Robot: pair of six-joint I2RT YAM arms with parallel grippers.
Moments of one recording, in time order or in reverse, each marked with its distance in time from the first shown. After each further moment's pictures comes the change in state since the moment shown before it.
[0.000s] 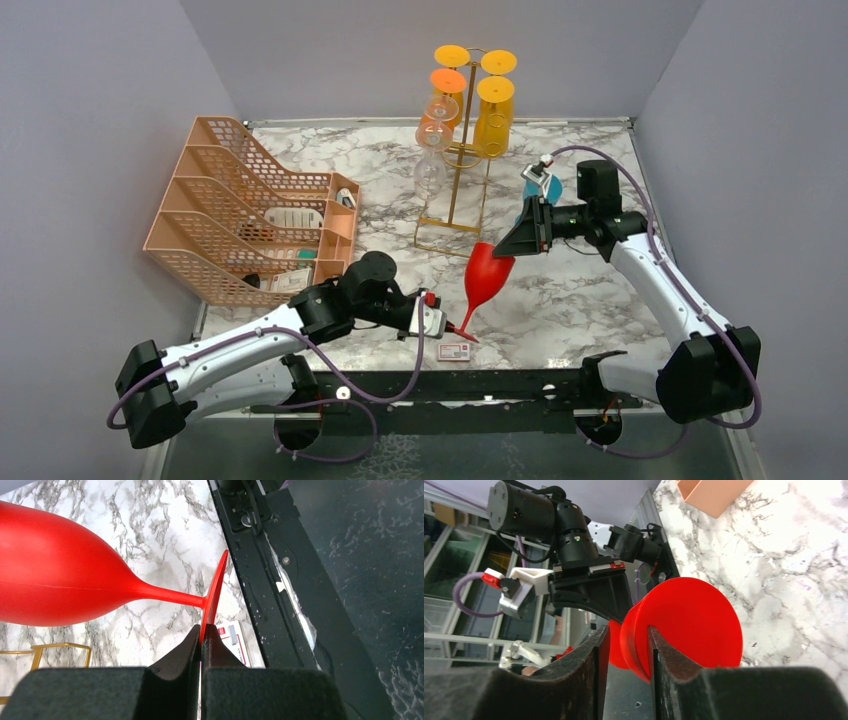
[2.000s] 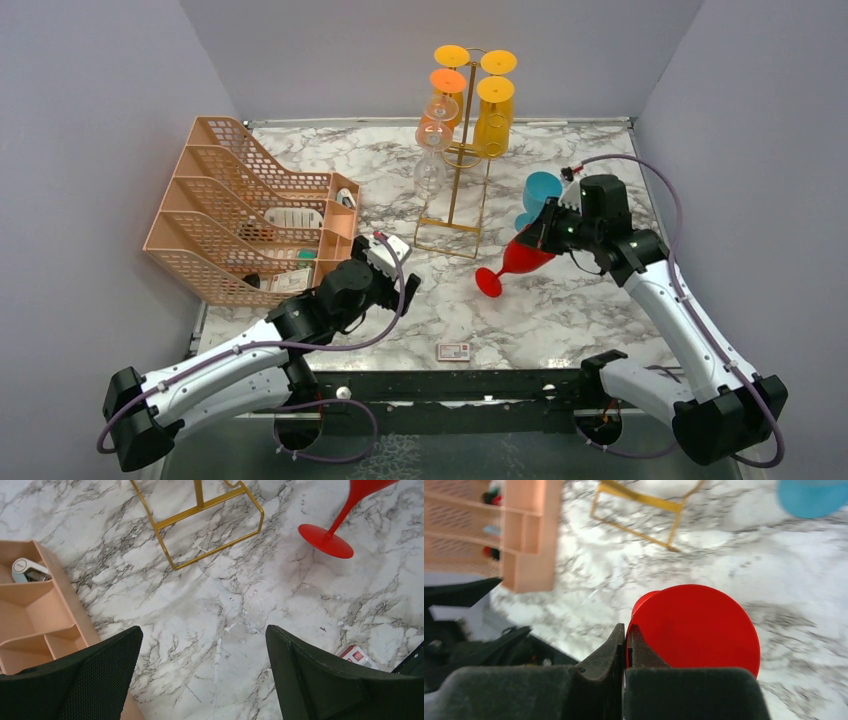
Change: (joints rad) left arm 0.045 -0.172 -0.100 -0.037 -0.931 -0.524; right arm 0.104 -0.180 0.006 -0.174 0.934 0.135
